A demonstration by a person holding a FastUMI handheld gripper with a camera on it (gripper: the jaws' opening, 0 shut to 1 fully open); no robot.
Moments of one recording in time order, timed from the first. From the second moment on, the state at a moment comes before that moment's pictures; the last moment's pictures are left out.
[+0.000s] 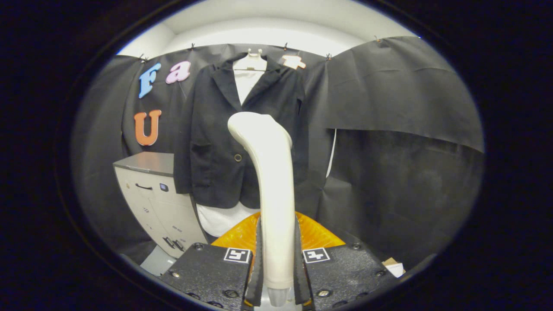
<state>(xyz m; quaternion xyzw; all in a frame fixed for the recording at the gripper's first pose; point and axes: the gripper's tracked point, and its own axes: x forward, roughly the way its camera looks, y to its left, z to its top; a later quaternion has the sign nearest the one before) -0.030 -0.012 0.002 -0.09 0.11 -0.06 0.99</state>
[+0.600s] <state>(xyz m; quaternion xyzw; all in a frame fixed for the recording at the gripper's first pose) -0.155 -0.048 0.016 -0.08 0.08 0.01 0.99</state>
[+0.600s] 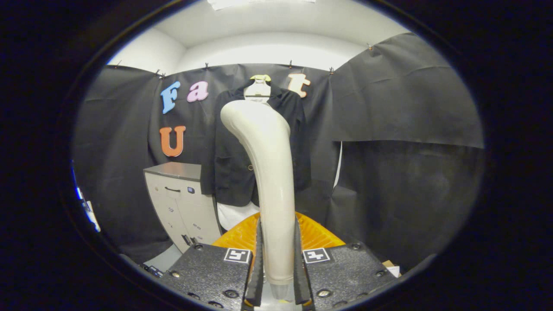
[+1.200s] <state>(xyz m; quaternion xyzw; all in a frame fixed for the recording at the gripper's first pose) -0.213 -0.077 0.000 -0.04 0.09 0.02 0.99</state>
